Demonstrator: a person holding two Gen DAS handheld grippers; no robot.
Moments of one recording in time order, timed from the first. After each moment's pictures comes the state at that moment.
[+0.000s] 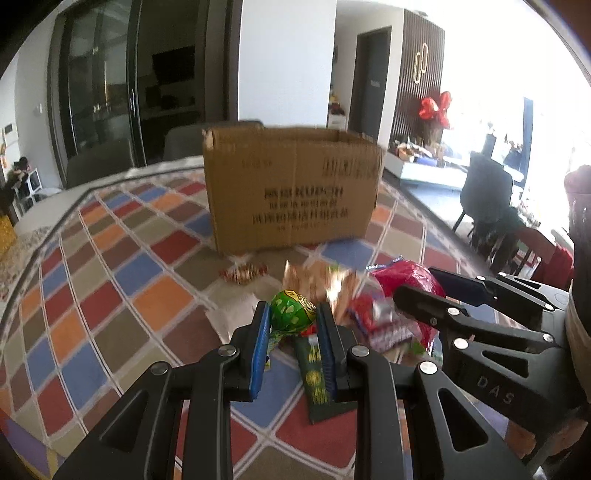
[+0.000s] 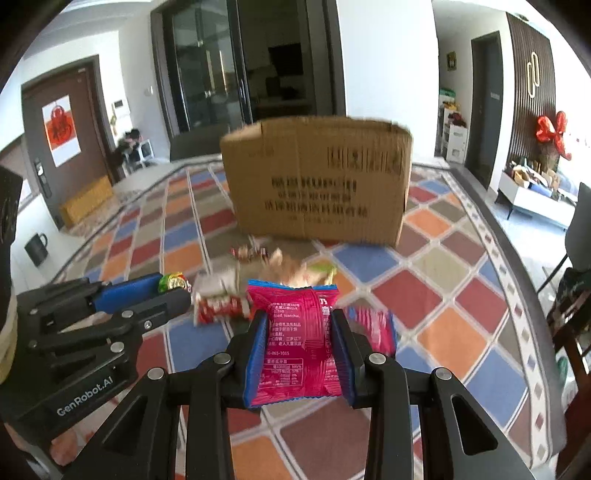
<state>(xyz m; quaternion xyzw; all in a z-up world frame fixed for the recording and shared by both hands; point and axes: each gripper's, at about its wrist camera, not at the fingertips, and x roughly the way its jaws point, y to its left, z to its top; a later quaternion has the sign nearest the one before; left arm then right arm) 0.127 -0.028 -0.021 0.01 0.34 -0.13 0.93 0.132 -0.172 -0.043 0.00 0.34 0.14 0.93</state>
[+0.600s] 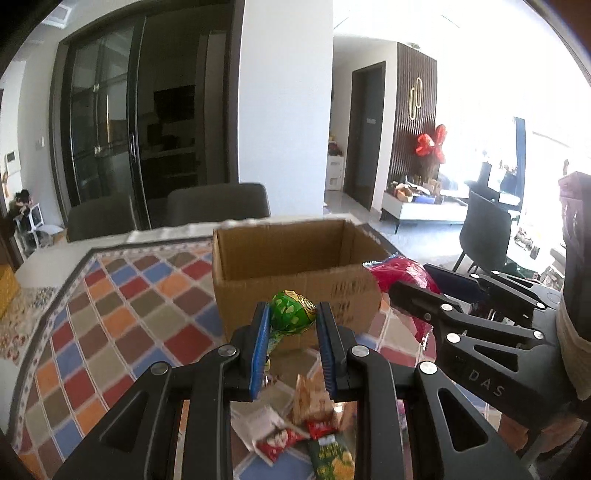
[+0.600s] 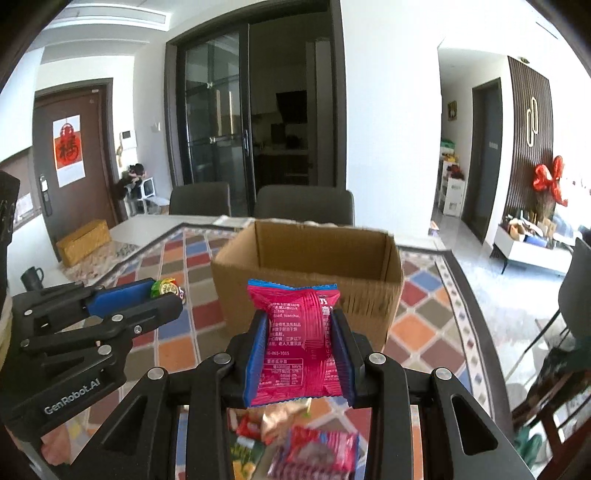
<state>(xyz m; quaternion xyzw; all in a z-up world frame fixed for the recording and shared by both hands) 0.187 -0.024 0.069 0.02 0.27 -0.13 0.95 0.188 -0.172 0.049 -0.02 0.25 0.14 0.96</state>
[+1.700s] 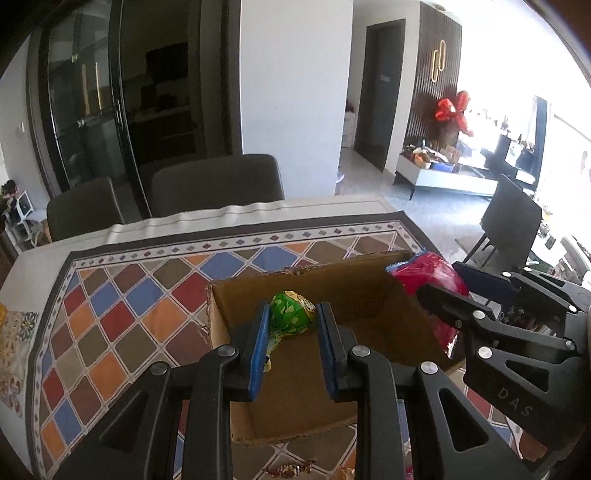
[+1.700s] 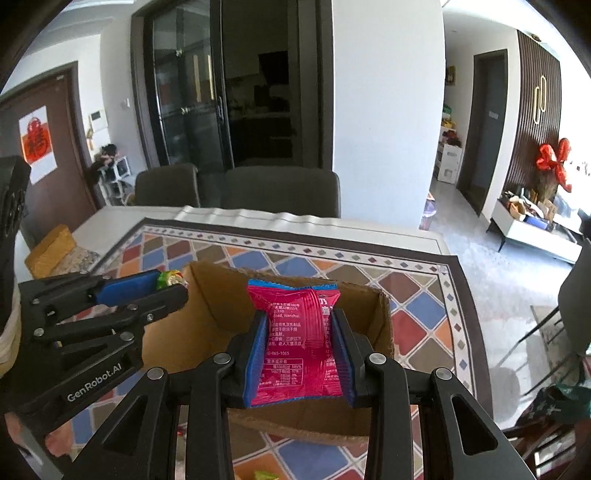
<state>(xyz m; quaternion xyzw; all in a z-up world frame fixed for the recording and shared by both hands) 0.375 -0.035 0.068 0.02 0.37 -0.12 0.92 0.361 -0.170 0.072 -0.03 0.34 0.11 0.93</state>
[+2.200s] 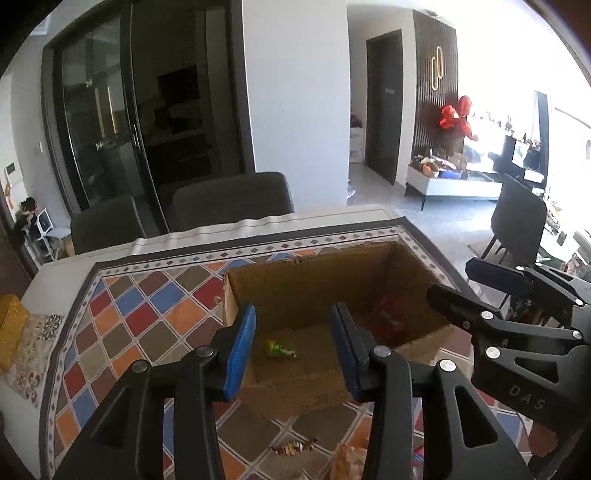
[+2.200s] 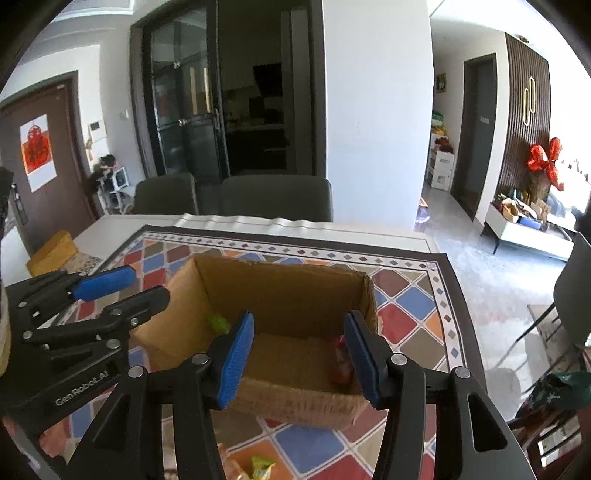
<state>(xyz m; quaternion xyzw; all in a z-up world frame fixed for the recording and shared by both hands) 0.306 -0.043 0.087 0.05 0.32 -0.09 0.94 0.314 -0.187 0.077 -0.01 0.31 0.11 0.95</state>
